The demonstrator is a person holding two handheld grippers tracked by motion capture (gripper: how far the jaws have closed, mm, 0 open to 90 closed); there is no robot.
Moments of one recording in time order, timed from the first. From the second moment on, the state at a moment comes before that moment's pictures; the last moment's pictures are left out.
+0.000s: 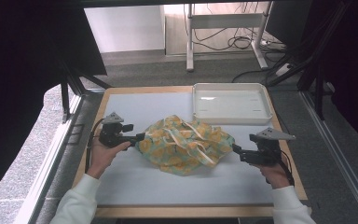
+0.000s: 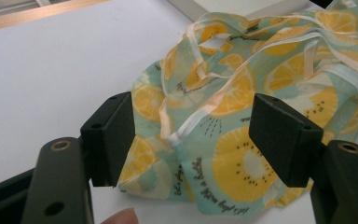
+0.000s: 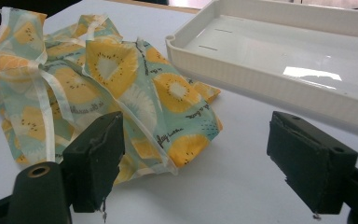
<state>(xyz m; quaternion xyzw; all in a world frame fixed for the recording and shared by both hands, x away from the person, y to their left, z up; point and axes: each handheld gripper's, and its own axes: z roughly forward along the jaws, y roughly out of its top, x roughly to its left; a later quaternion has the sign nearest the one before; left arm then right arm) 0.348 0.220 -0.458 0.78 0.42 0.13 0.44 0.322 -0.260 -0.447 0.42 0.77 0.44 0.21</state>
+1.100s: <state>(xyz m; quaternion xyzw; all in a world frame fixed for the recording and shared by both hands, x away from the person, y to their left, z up) 0.383 0.168 -0.485 0.84 0.34 0.09 0.41 0.324 -0.264 -0.449 0.43 0.76 0.44 0.22</state>
